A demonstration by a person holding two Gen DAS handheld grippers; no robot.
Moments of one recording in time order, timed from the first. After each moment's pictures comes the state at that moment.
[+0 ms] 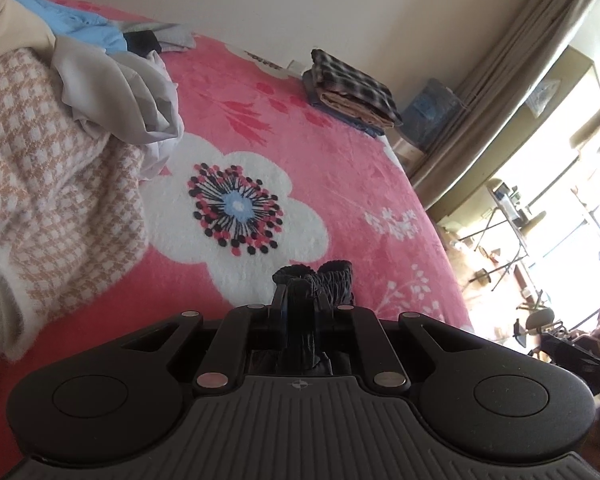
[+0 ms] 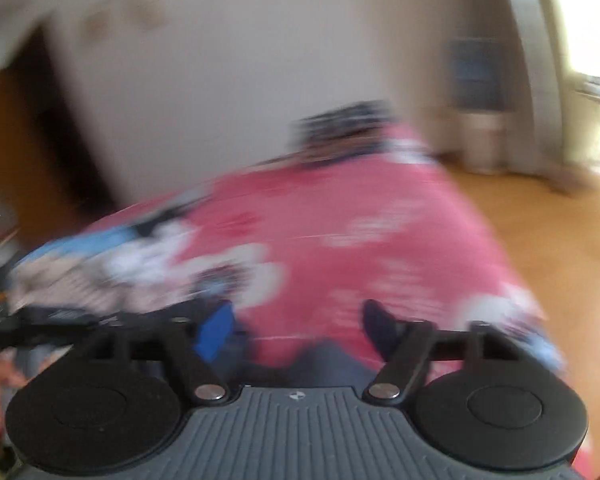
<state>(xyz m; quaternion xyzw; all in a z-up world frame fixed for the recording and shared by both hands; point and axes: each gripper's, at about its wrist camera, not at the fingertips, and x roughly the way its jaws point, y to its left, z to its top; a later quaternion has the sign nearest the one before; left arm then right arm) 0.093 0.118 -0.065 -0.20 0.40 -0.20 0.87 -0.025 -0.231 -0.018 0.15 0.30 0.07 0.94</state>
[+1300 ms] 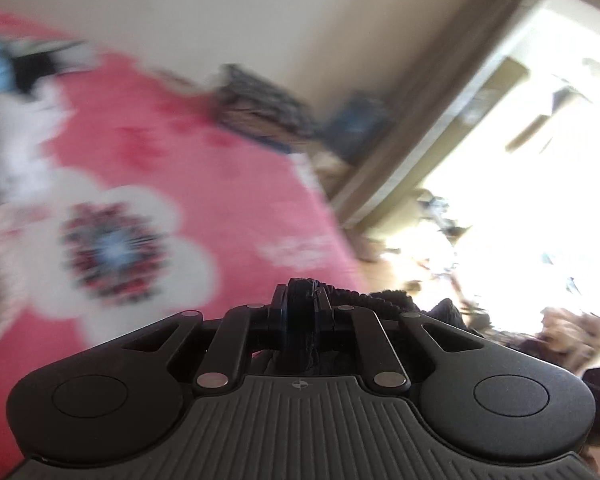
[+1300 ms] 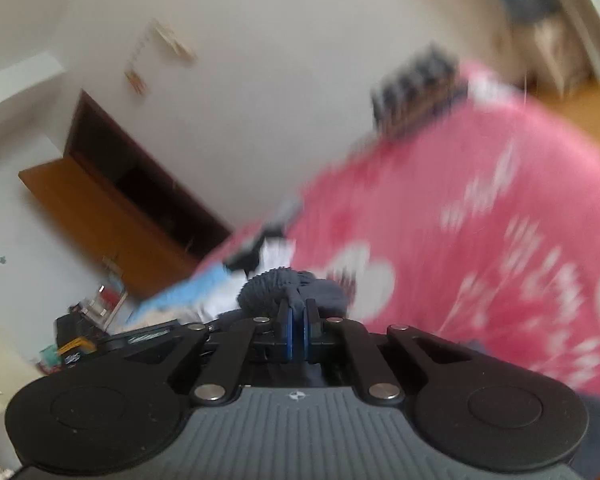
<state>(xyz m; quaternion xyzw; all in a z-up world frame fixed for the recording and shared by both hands) 0.124 0.047 -0.032 -0.23 0.35 -0.32 0.85 -0.005 -0.266 -0.027 0.32 0.24 0.15 0.90</state>
